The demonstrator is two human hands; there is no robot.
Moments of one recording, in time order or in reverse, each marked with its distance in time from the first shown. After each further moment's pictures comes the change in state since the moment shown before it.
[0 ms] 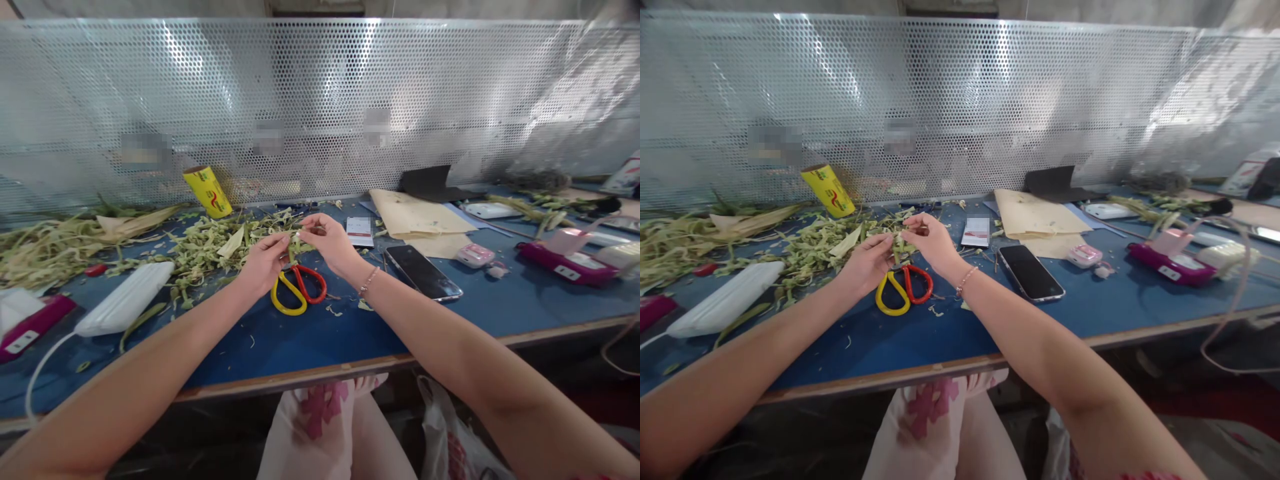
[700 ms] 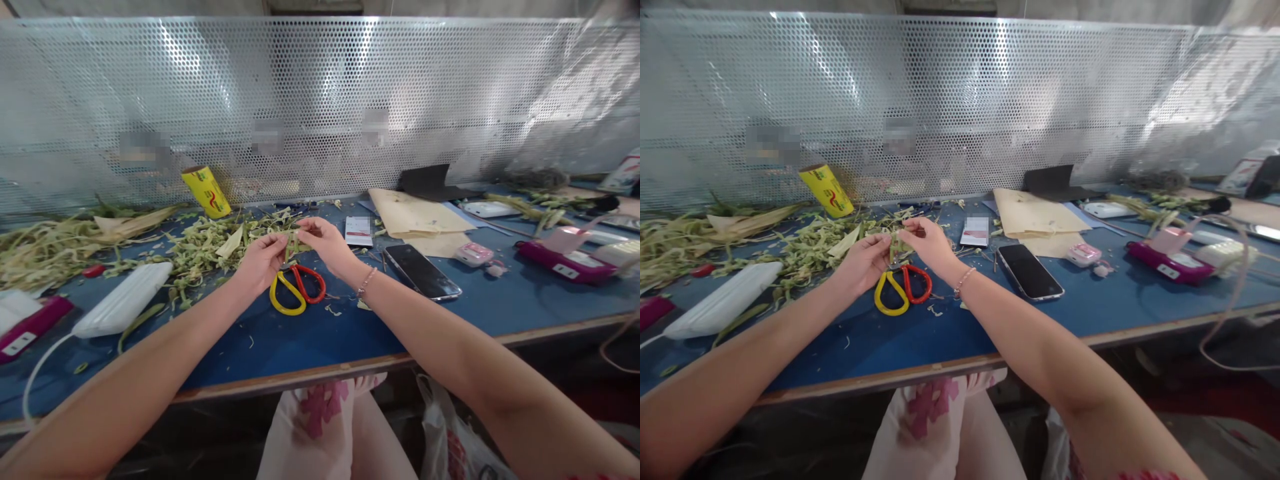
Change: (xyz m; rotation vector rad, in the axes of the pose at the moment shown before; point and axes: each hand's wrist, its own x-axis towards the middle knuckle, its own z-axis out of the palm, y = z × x) left_hand 0.003 0.003 -0.001 0.002 -0.009 -0.010; right_hand 0.002 0.008 -0.001 -0.091 -0.009 -0.015
